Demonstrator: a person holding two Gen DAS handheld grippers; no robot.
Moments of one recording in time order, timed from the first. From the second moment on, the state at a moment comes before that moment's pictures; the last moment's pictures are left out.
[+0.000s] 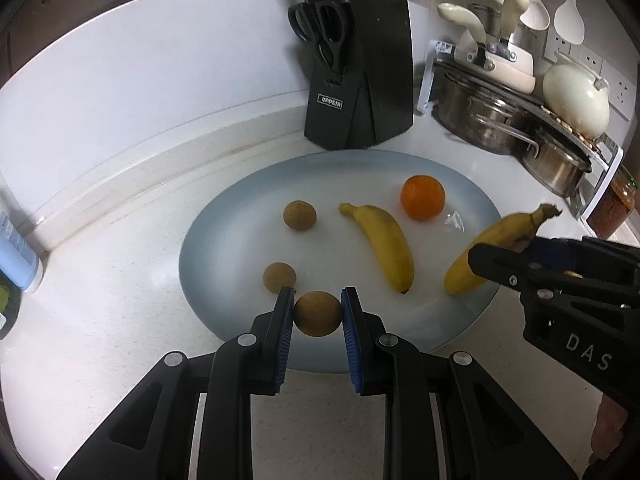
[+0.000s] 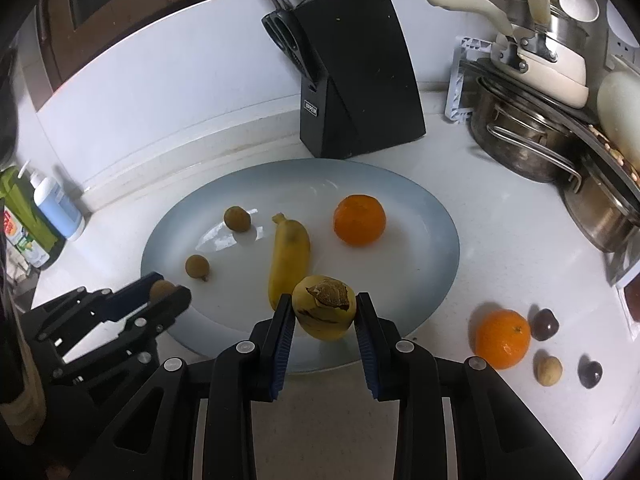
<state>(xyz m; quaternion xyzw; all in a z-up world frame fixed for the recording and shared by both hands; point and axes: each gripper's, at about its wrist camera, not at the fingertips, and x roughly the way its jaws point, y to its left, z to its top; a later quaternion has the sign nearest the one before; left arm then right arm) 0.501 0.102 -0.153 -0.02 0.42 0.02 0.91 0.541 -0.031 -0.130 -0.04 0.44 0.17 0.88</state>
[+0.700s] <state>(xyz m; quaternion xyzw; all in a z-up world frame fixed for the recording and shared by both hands) 0.517 0.116 -0.150 -0.03 0.41 0.03 0.91 0.565 -0.025 -0.135 -0.03 0.44 0.17 0.88</state>
